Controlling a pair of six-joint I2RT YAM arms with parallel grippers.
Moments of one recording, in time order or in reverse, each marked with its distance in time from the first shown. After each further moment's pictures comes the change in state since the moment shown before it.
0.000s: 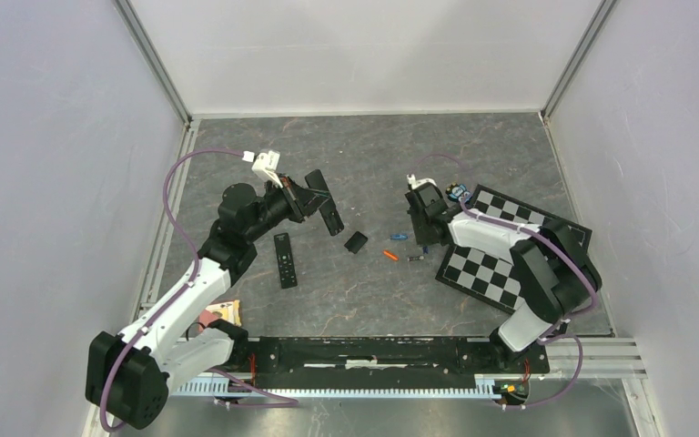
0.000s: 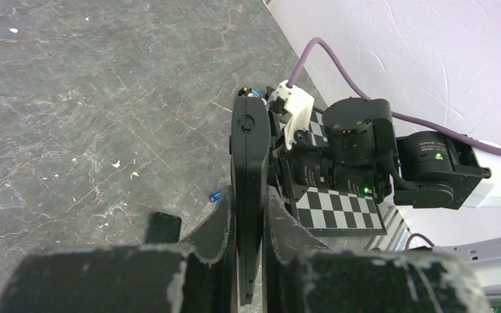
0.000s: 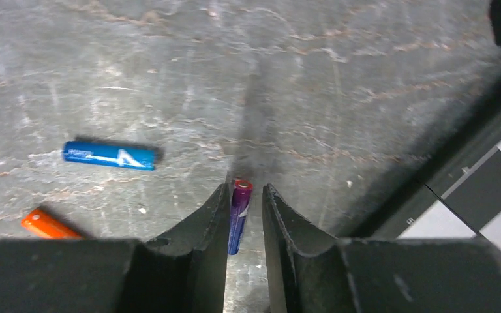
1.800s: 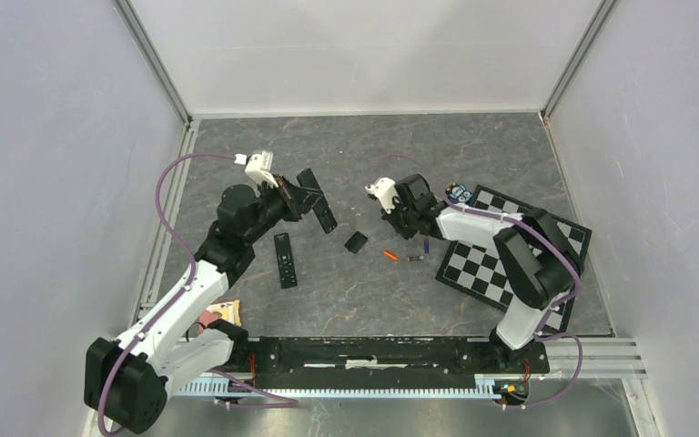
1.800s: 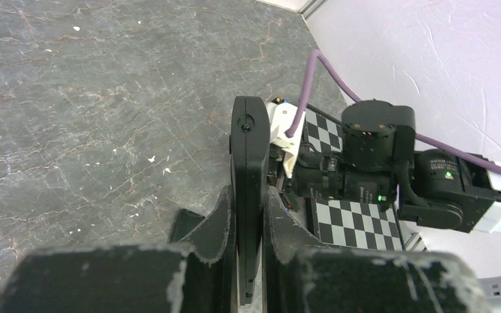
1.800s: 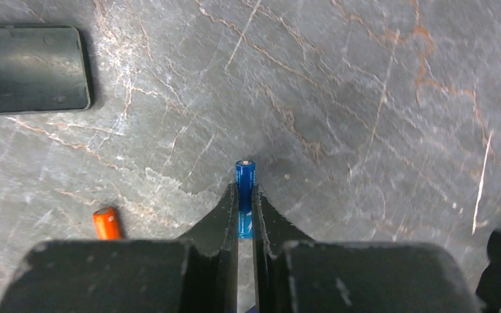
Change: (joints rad) left arm 0.000 -0.029 0.005 -0.078 -0.127 0.000; right arm 0.018 0.122 0.098 0.158 -0.305 -0.604
